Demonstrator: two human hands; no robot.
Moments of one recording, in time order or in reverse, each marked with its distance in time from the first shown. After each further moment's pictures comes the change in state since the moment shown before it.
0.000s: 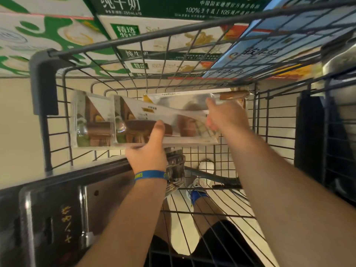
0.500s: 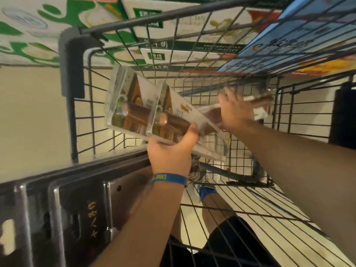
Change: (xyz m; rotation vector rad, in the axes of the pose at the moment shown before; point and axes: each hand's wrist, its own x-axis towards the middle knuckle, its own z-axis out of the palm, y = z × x) left_hand 0.001 -0.020 -0.015 -0.101 -0.321 0.321; right_hand 0.062 0.024 0.055 -0.792 0.001 -0.475
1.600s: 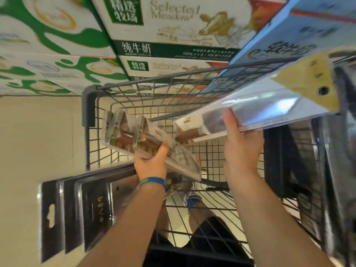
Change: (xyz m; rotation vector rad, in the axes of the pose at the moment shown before) left_hand -0.010 0.022 -0.006 0.077 0.205 -0.252; right_hand -0.174 -0.010 -0.127 1.876 0.816 0.364
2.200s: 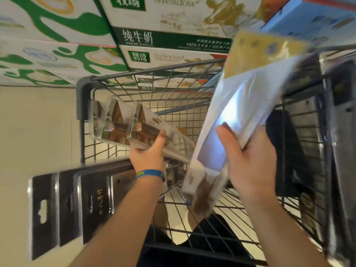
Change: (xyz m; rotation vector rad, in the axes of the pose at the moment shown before) left_hand 0.000 0.011 0.001 -0.087 -0.057 0.147; right_hand -0.042 -0.029 -0.029 -0.629 -0.279 -0.257
